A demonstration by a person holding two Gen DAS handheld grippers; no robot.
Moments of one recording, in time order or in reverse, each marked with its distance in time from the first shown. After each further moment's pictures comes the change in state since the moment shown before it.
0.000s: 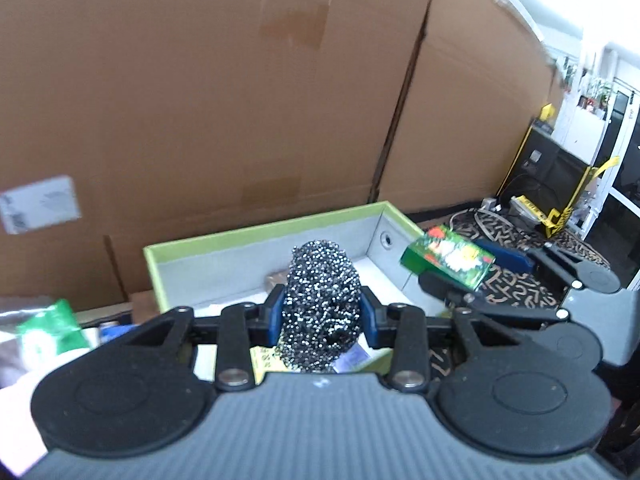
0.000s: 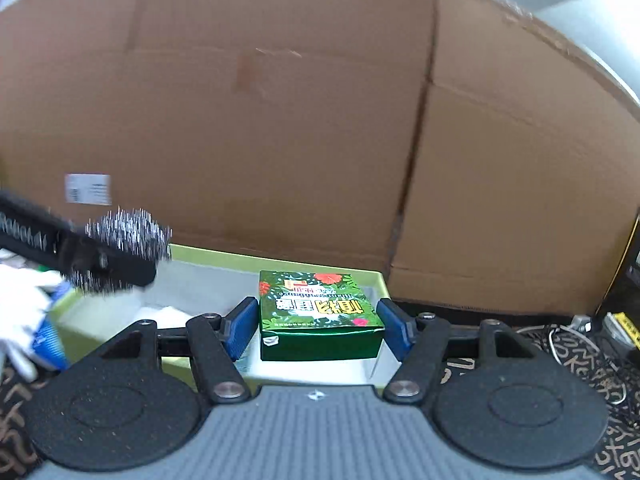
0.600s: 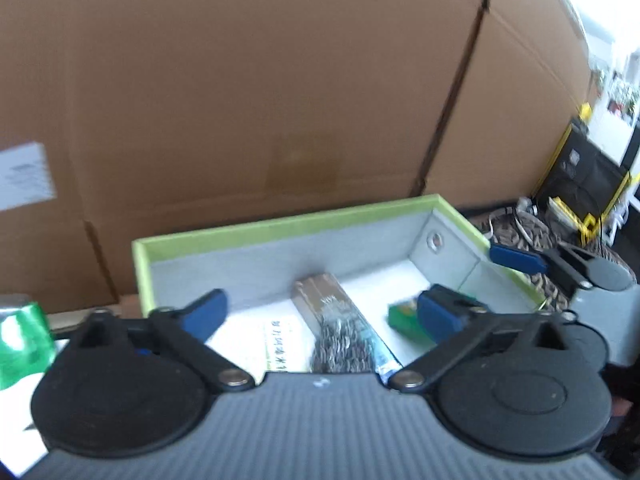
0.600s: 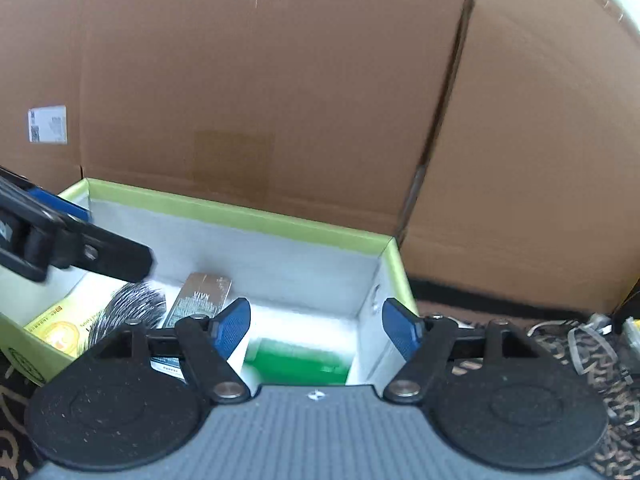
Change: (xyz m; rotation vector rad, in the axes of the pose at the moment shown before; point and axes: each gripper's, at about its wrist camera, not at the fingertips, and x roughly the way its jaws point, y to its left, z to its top) left arm 0.047 0.024 -0.006 -0.057 -0.011 0.050; right arm 0.036 0.001 -0.006 -0.077 0.065 -0.020
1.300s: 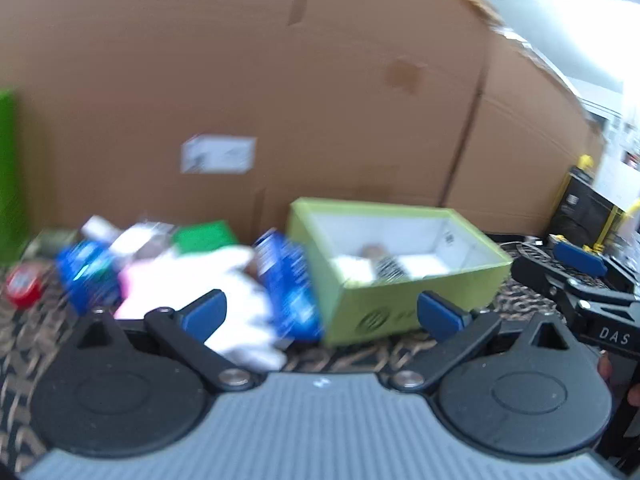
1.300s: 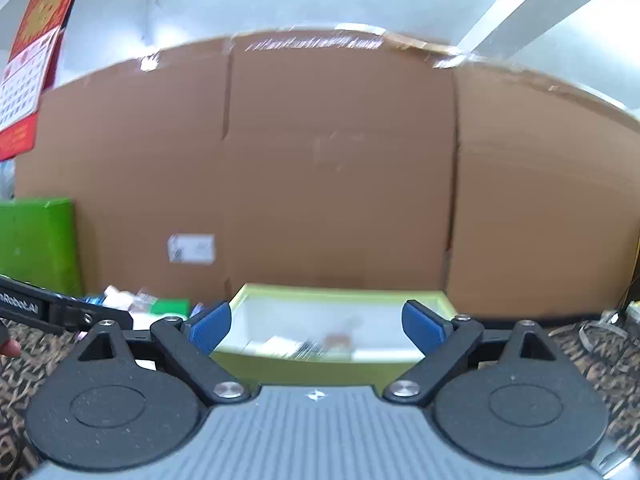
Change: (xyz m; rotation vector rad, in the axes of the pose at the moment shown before) left arm -0.196 0.035 -0.106 -0.101 -0.167 0.142; right arm -0.169 0.071 -0.046 0.140 -0.252 0.168
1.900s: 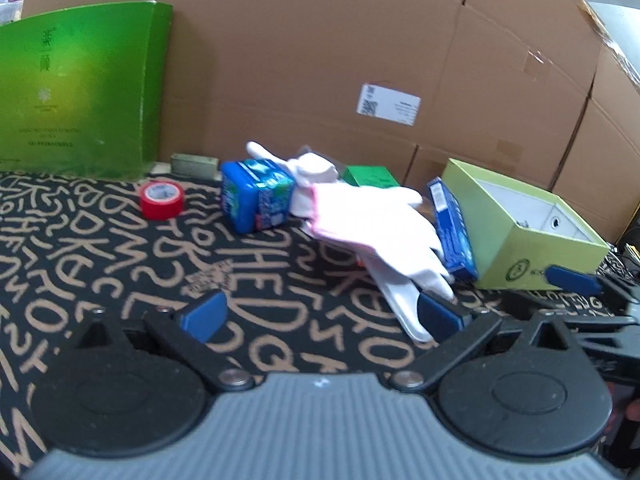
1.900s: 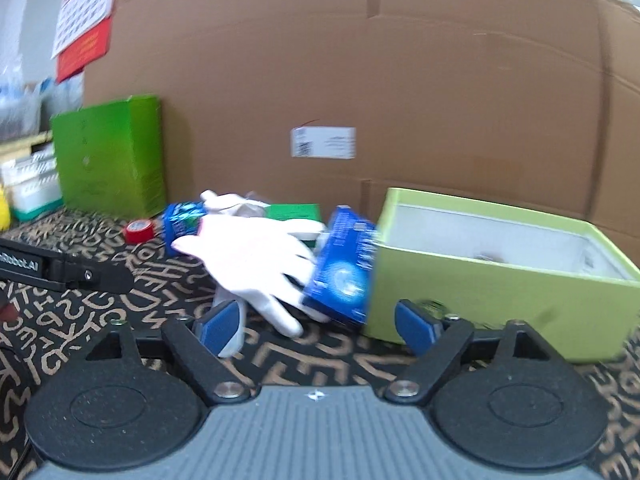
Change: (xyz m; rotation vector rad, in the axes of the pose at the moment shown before) left arm -0.026 0.112 -0.043 -0.123 0.037 0.200; right arm 0.075 0.117 -0.033 -0.121 0.209 0.242
